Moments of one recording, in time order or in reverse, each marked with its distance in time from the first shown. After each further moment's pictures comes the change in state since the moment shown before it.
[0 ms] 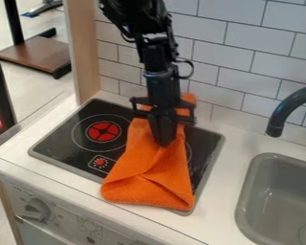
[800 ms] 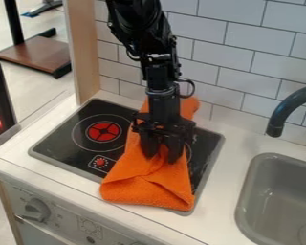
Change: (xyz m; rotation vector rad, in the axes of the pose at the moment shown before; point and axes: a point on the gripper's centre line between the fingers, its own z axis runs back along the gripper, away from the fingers) arm -0.005 0.007 -0.019 0.009 0.044 0.028
